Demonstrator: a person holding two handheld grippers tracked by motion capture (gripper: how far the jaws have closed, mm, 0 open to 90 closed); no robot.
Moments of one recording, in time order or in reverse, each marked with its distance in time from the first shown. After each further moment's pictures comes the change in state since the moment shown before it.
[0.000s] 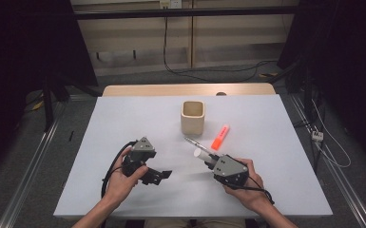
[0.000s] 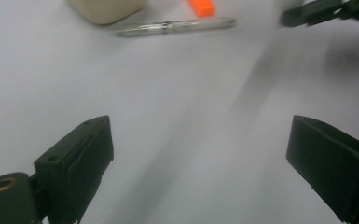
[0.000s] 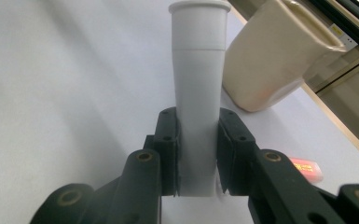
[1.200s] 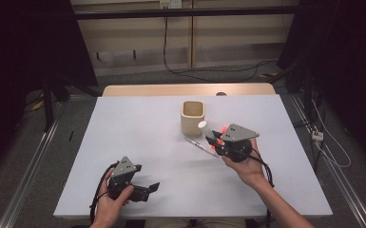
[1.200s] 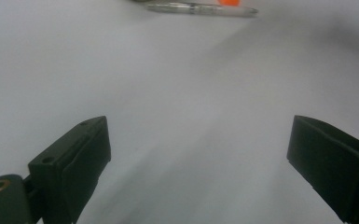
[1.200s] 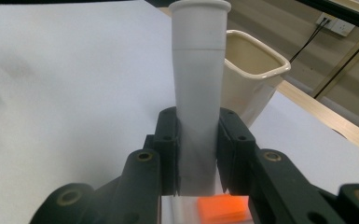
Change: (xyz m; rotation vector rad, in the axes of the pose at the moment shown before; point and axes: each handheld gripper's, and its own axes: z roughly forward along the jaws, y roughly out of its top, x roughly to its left) left arm -0.005 -0.065 -0.016 -0.142 0.076 -0.095; right arm -0.062 0.021 0.016 -0.086 0.029 0.243
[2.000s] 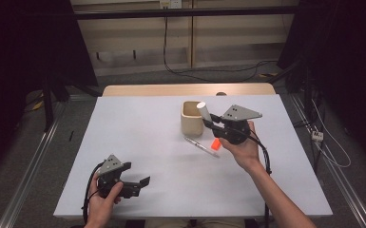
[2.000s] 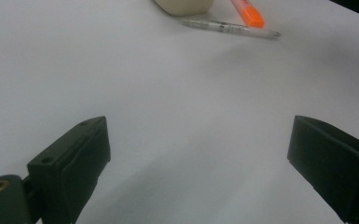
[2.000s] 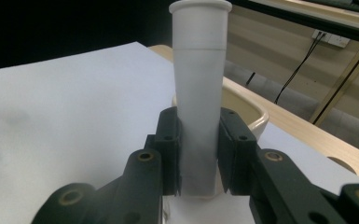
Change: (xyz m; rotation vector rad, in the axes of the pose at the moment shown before) left arm 0.014 -0.005 -0.015 -0.051 0.037 -0.068; right arm -0.027 0.034 0.011 -0.098 0.011 0.098
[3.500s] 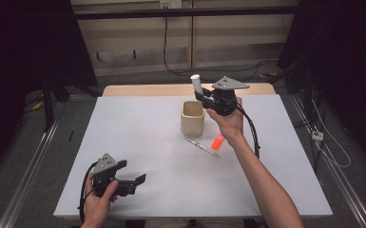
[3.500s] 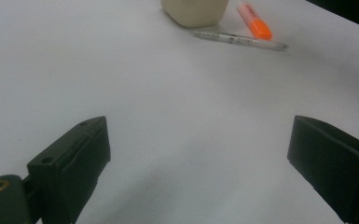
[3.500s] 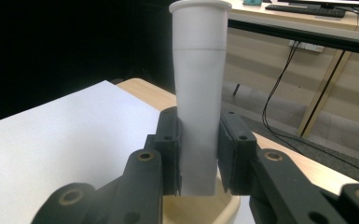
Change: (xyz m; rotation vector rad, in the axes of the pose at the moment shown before) left arm 0.009 0.001 -0.009 -0.039 0.026 -0.016; right arm -0.036 0.041 0.060 -0.053 -0.070 0.113
